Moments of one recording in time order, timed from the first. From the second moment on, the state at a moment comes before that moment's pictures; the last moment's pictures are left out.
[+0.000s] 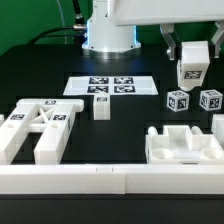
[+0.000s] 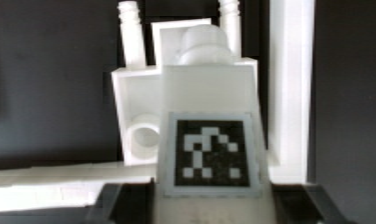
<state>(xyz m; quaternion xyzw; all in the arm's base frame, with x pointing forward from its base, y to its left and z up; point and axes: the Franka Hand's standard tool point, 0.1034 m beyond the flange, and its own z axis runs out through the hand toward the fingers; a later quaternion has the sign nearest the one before) 0.655 0.074 0.153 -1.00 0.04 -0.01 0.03</state>
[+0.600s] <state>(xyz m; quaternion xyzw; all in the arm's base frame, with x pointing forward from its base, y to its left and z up) 0.673 0.091 0.145 -0.97 0.00 -0.23 0.02</state>
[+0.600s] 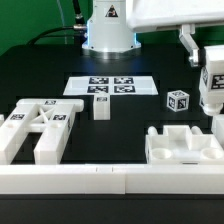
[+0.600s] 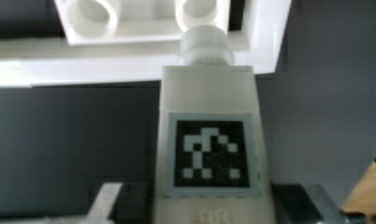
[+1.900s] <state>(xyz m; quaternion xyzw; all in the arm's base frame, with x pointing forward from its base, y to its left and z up) 0.677 0.097 0.116 -0.96 -0.05 -0.27 0.01</state>
